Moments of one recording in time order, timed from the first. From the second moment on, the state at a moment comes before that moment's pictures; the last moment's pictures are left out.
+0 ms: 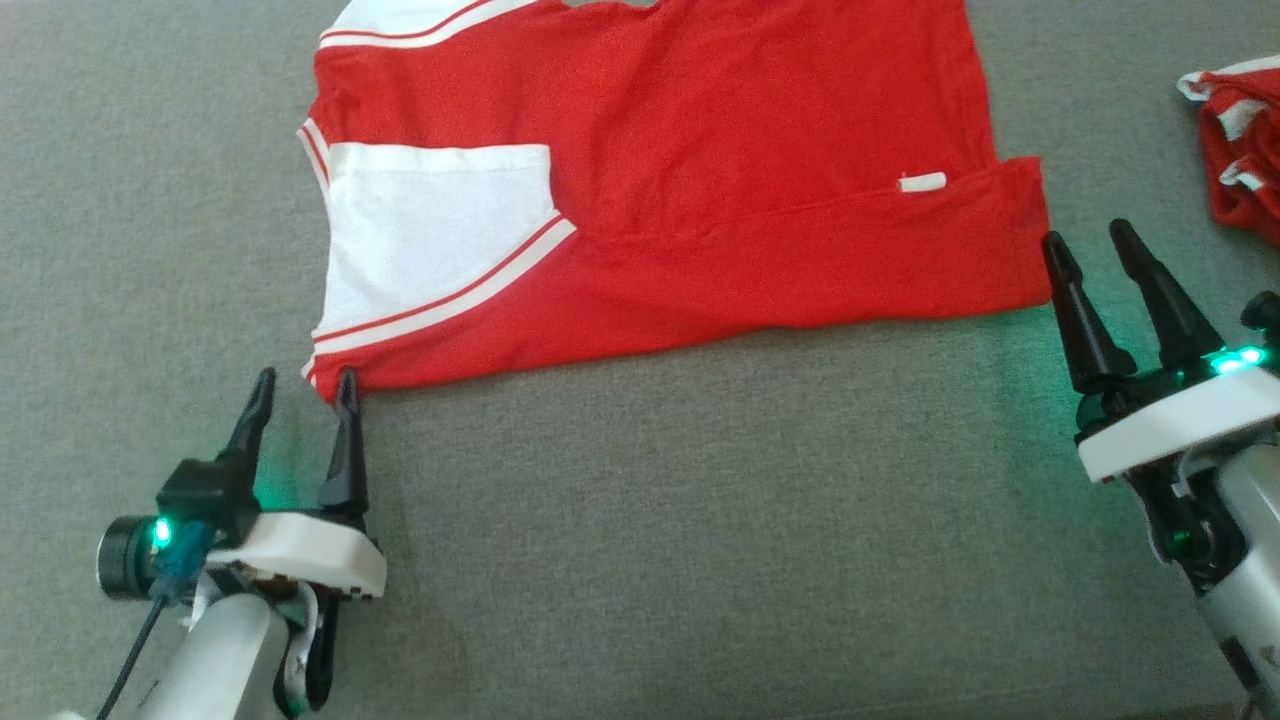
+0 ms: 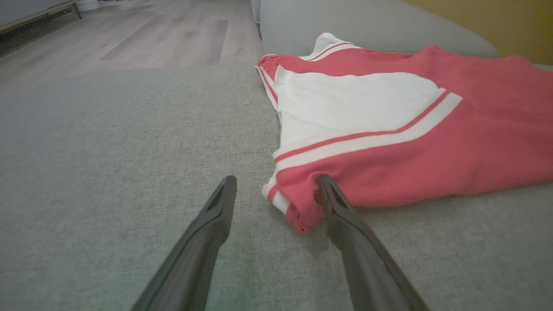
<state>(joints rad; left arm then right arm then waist) -0.24 0.31 -0.38 0.35 -0.44 0.13 -0.17 -0.38 -0.53 0.47 0.35 0.80 0.13 -0.25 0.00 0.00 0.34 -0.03</state>
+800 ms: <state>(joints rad) -0.22 0.27 -0.40 0.42 -0.48 0.10 -0.16 -0.35 -0.48 0.45 0.37 0.77 0.13 -0.25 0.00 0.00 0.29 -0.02</state>
